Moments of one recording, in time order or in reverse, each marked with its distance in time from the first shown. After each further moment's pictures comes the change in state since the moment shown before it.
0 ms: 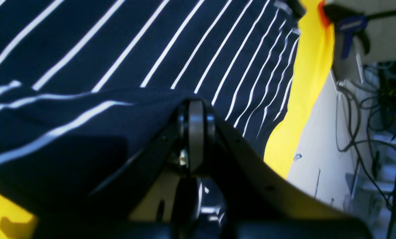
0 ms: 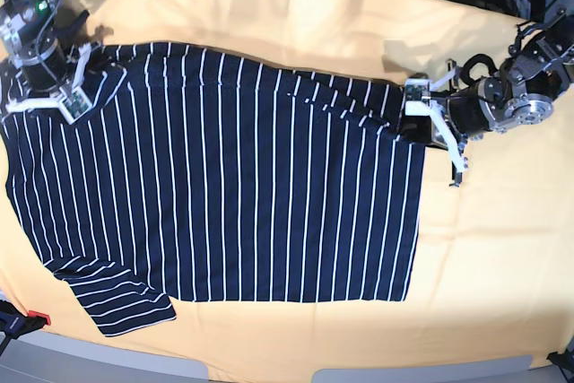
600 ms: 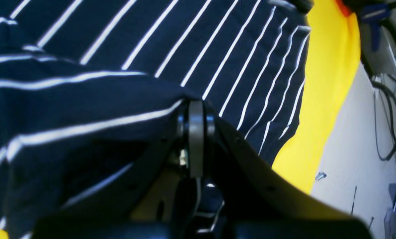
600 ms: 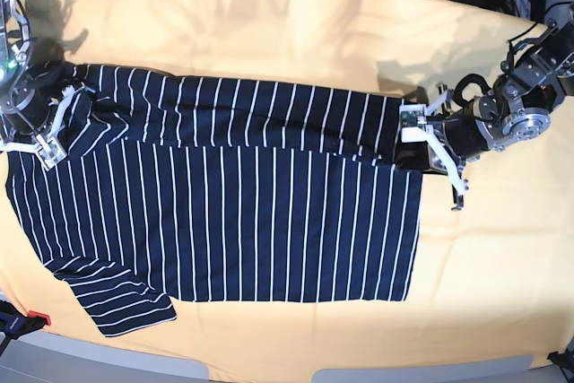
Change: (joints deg) left arm -4.1 2.6 0.0 -2.8 -2.1 2.7 -0.1; right arm 15.7 3.3 -0.2 -15.0 14.2 9.4 1.3
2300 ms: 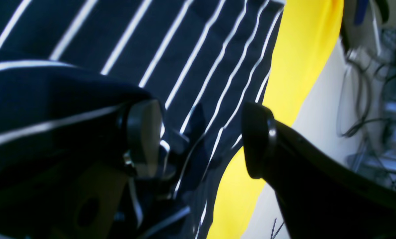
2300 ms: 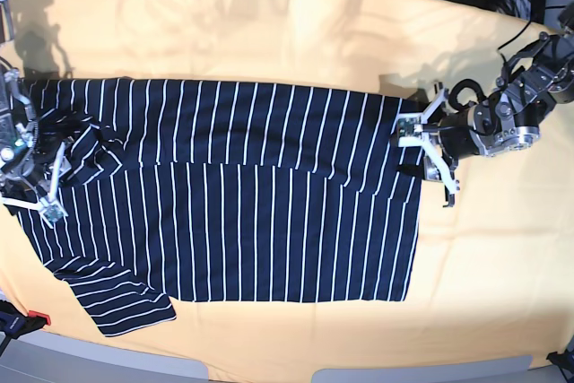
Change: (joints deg) left arm -1.1 3.8 0.2 -7.4 -2.9 -8.0 -2.3; right arm 26.2 4.0 -20.6 -16.5 -0.4 -3.2 -13.8
